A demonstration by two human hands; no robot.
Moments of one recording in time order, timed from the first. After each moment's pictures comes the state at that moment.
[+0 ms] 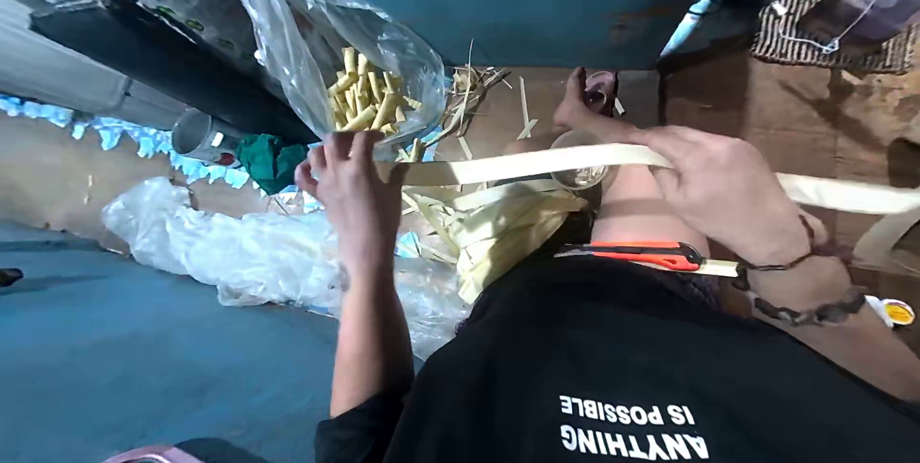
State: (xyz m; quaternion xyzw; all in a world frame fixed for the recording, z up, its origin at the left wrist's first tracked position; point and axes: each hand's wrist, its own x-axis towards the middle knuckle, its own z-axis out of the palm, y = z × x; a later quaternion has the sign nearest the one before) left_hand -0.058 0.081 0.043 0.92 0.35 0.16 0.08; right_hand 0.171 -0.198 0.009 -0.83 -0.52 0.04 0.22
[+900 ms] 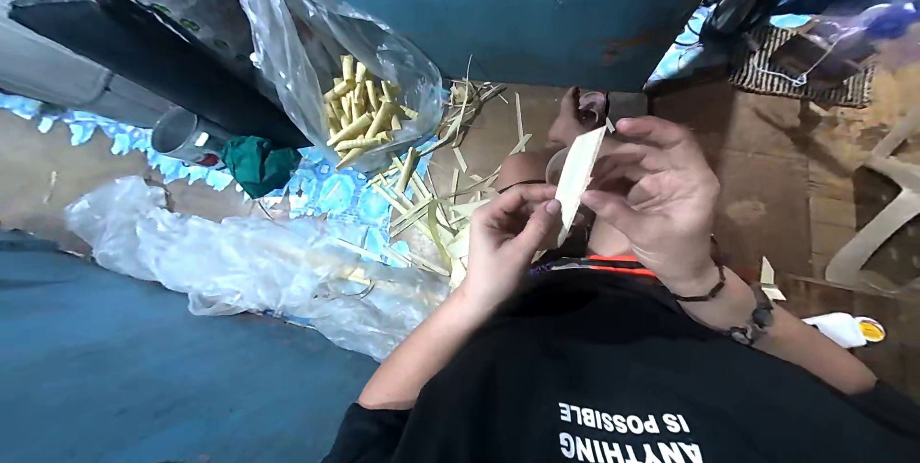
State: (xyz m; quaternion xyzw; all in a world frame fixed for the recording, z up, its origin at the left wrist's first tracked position) left_hand -0.014 -0.028 0.000 0.65 0.08 0.27 0.71; right_hand 0.123 -0.151 0.006 -0.51 -0.44 0.11 0.73
